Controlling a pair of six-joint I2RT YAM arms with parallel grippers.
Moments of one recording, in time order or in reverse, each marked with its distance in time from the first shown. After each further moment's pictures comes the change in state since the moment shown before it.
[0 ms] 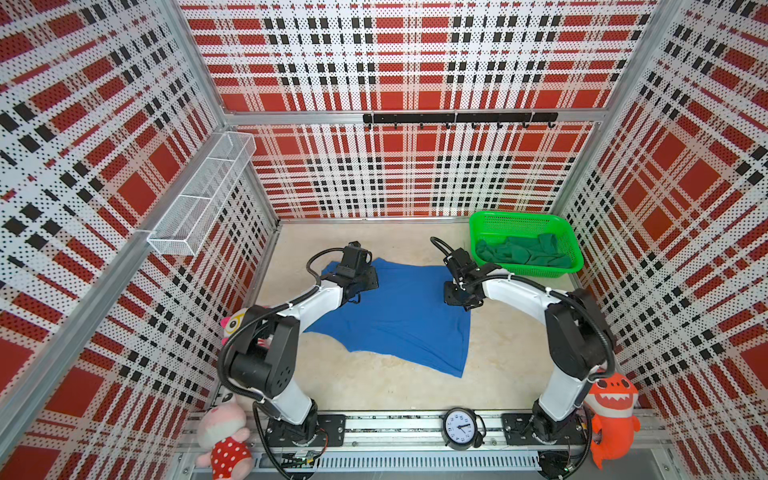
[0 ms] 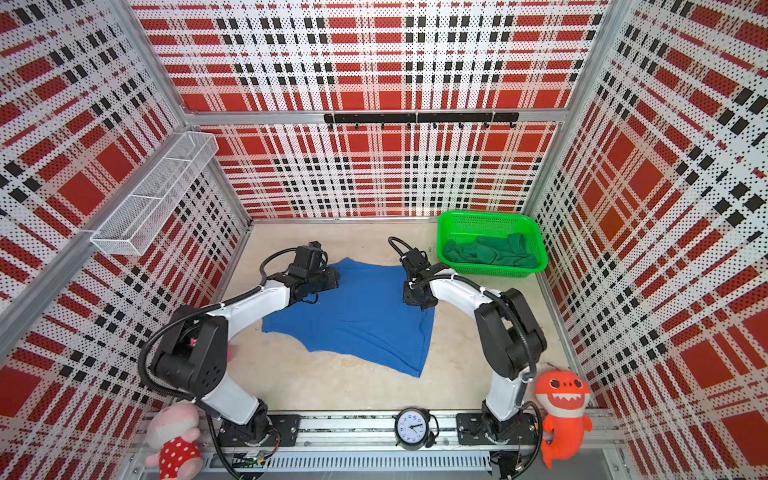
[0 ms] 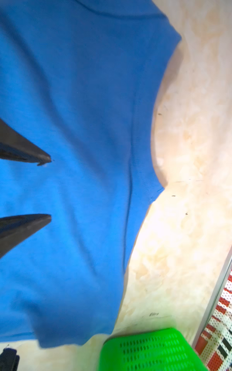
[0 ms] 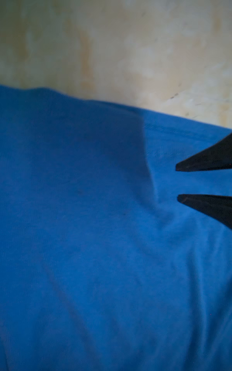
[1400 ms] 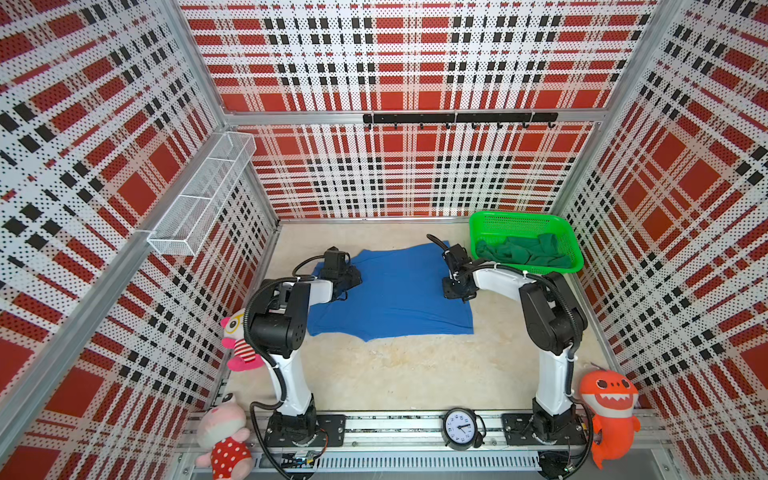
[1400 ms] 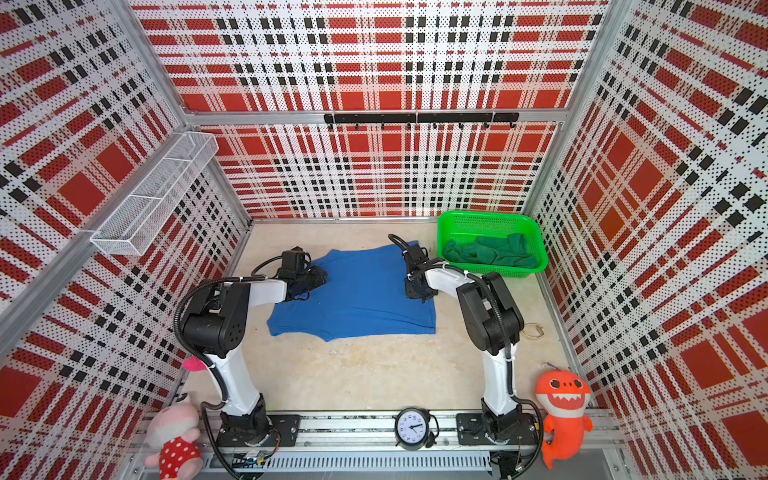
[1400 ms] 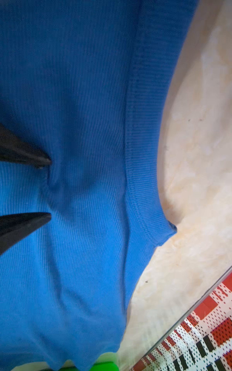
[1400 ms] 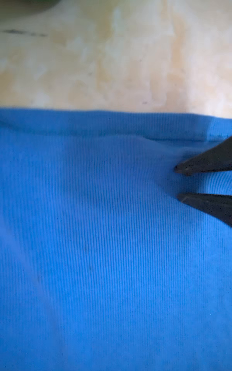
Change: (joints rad) left arm 0.214 0.227 -0.023 0.294 0.108 -0.077; right arm -0.091 0.139 0.055 0.083 0.049 -0.190
